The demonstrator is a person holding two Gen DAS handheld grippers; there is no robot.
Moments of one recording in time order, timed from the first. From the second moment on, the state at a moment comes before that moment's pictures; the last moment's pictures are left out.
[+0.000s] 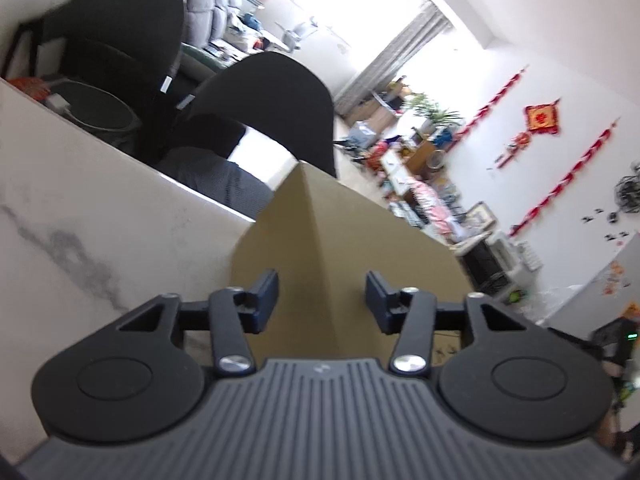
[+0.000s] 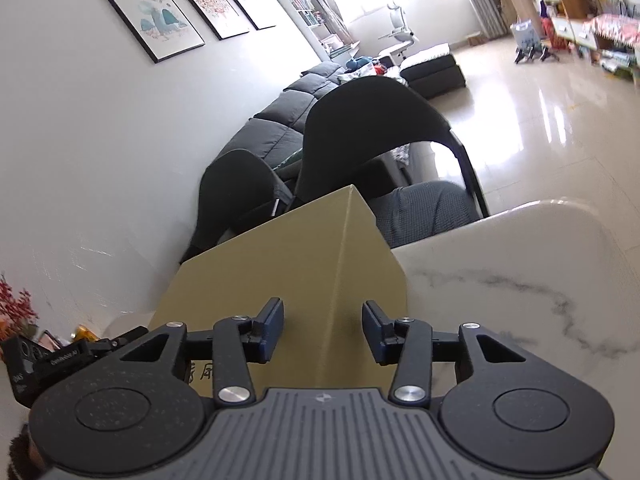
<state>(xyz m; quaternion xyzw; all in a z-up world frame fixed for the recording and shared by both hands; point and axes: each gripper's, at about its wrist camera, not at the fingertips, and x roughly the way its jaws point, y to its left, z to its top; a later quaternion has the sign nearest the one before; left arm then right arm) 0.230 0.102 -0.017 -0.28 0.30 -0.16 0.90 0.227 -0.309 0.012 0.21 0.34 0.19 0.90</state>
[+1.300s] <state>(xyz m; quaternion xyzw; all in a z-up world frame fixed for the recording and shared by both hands) 0.121 0.071 0.036 -0.15 0.30 -0.13 0.93 0.036 -0.278 0.107 0.10 0.27 0.18 0.94</state>
